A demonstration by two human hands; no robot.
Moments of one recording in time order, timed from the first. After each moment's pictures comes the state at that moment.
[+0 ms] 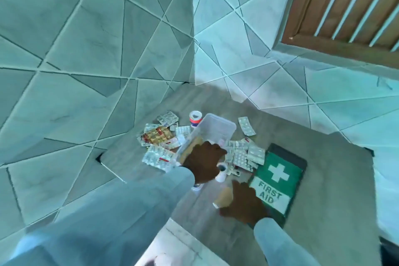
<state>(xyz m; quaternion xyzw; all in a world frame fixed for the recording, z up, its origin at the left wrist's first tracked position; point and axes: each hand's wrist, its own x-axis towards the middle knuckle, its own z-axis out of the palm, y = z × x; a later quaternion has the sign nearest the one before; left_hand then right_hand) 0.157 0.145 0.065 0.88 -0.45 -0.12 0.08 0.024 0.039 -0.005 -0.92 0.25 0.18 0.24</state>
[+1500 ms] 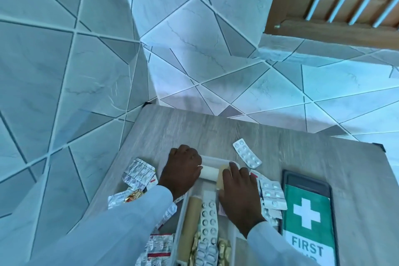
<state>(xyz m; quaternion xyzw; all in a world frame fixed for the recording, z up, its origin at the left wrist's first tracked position) 0.413 0.080 -0.019 0.82 -0.57 0.03 0.09 0.238 -0.012 -0.027 -0.95 0.30 -0.03 0.00</state>
